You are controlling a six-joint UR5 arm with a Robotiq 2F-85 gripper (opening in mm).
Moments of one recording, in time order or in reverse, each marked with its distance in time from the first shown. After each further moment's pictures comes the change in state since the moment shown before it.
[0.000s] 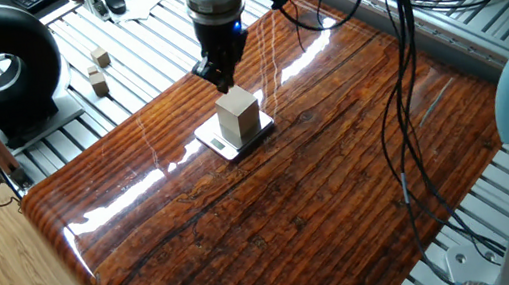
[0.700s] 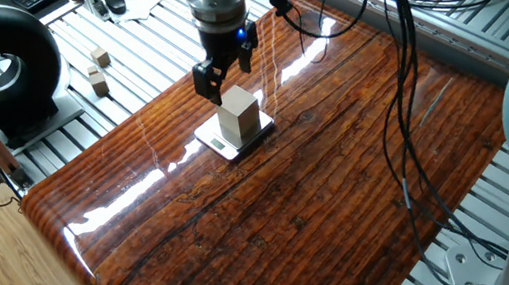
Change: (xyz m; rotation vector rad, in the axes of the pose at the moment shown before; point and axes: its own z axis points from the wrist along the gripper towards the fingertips) arm 0.006 -0.008 0.028 0.034 0.012 0.075
